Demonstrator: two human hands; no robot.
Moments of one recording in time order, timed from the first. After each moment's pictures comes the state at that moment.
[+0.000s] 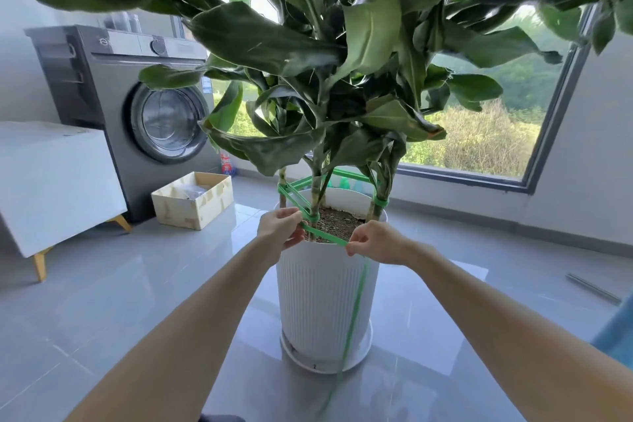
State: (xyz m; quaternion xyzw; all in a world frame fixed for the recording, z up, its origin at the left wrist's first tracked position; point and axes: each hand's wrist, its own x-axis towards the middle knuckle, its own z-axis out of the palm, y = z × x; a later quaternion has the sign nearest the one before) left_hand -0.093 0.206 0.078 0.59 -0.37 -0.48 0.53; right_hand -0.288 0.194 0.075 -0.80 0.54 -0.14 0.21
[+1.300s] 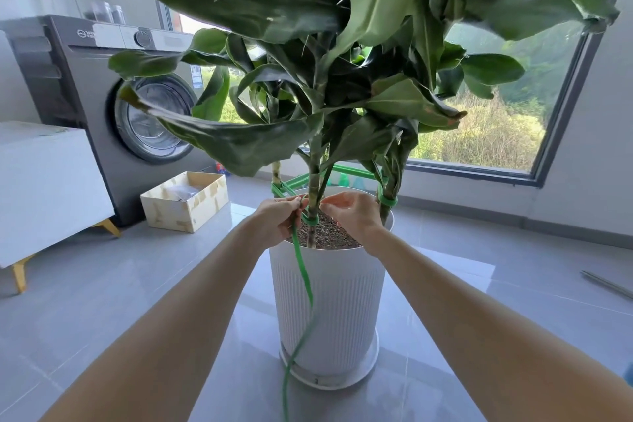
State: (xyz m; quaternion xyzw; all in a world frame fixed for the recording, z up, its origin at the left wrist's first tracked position) left_hand -0.090 0.150 0.085 0.54 -0.35 -0.59 0.50; right_hand -0.238 0.141 0.066 -0.65 0.54 -0.45 0.27
